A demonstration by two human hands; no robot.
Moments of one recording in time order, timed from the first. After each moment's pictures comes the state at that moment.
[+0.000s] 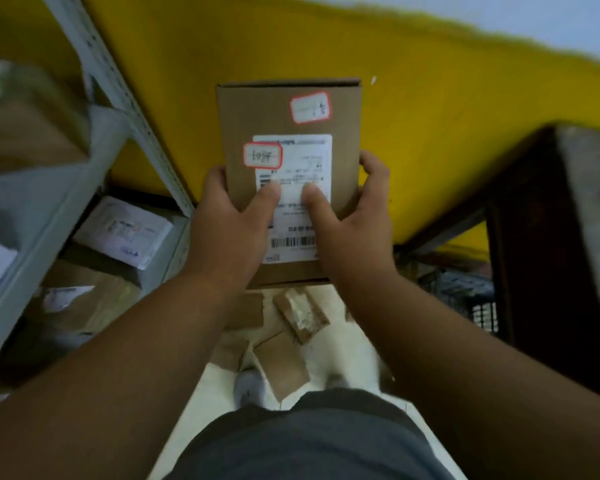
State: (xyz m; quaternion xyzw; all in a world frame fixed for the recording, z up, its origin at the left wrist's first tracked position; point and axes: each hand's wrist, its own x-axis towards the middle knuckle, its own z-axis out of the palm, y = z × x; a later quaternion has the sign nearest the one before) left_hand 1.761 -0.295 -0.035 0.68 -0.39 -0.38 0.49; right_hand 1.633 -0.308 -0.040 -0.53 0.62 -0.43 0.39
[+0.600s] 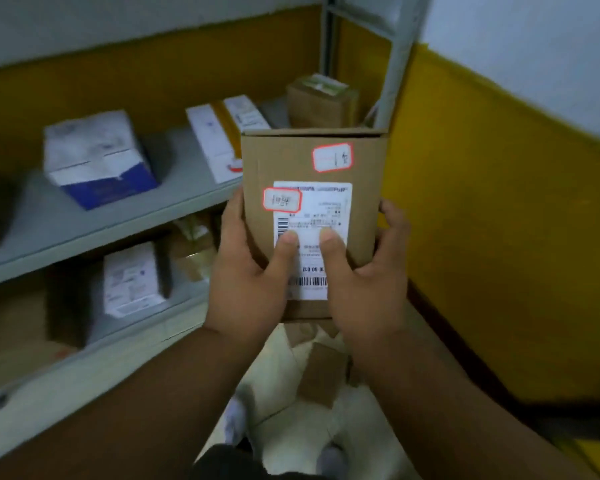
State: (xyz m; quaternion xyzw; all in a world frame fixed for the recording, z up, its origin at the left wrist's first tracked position) left_hand 1.654 -0.046 0.031 0.78 -0.19 -0.03 0.60; right_hand 1.593 -0.146 0.011 -0.70 0.30 -0.34 0.55
